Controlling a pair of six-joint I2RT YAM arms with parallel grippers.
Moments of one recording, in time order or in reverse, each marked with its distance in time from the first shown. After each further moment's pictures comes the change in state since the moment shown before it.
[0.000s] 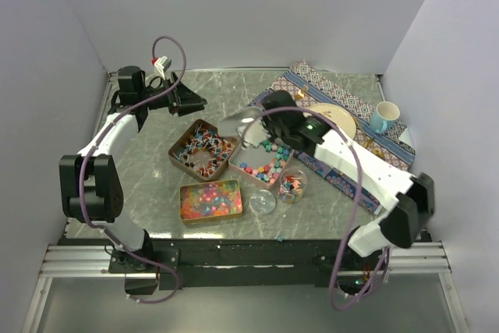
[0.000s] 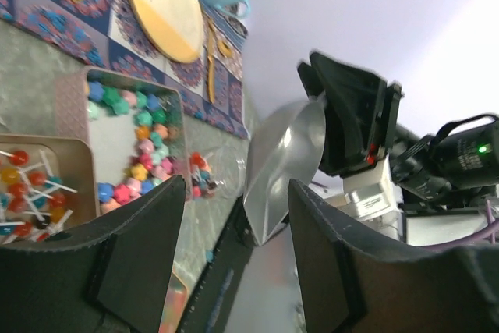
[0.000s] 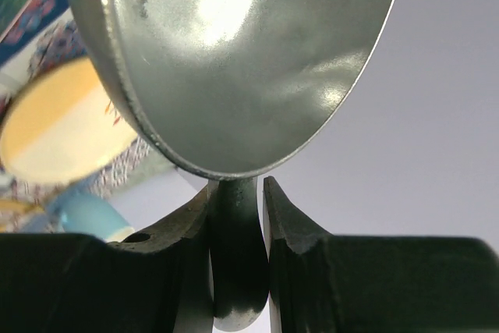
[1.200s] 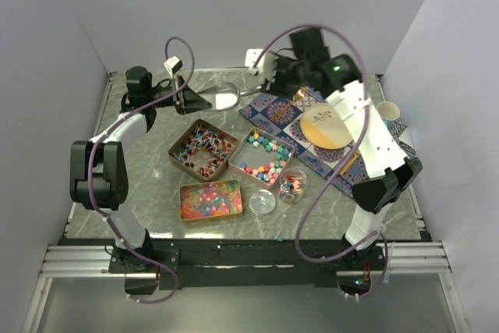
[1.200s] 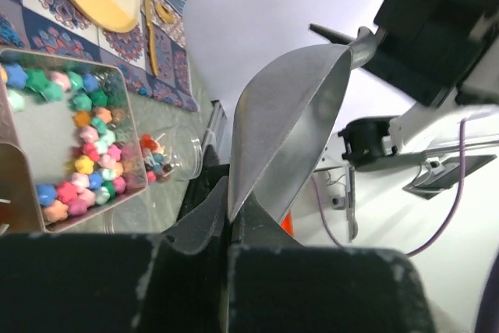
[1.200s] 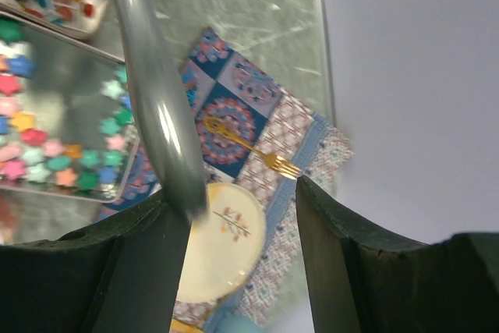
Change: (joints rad) left arm -0.045 0.119 -0.056 0.427 0.165 -0.356; right arm -0.189 0.307 0.722 -0.375 -0.536 0.574
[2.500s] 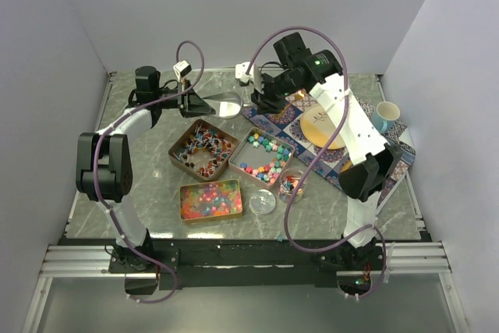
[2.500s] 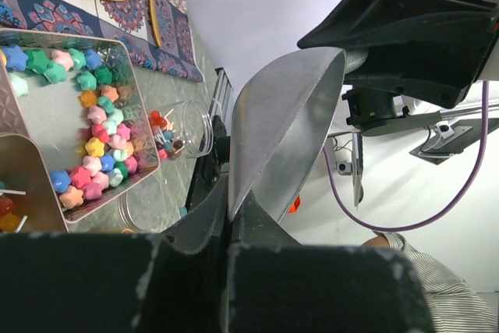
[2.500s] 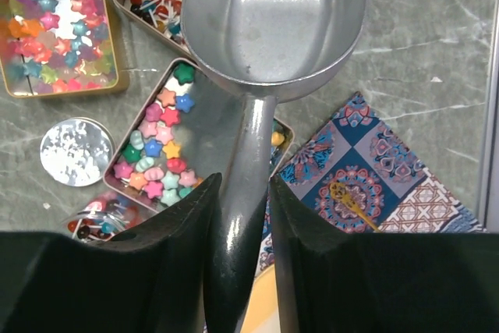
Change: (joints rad) left arm -0.016 0.084 0.113 -0.229 0.099 0.230; right arm -0.042 0.170 0.174 -0.290 -0.428 0.032
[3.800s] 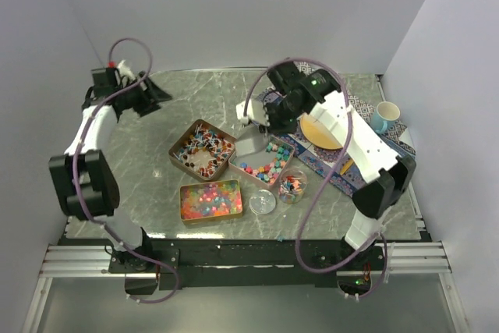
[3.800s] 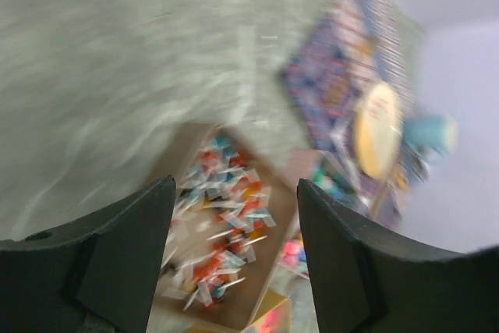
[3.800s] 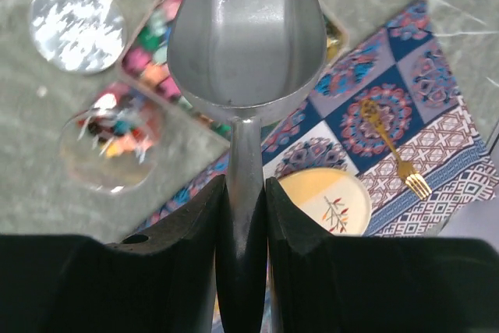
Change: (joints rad) left arm 0.212 -0.120 0.118 -0.600 -0.733 0.427; right arm 0.087 -0.154 -0.259 -0.074 0.301 -0.136
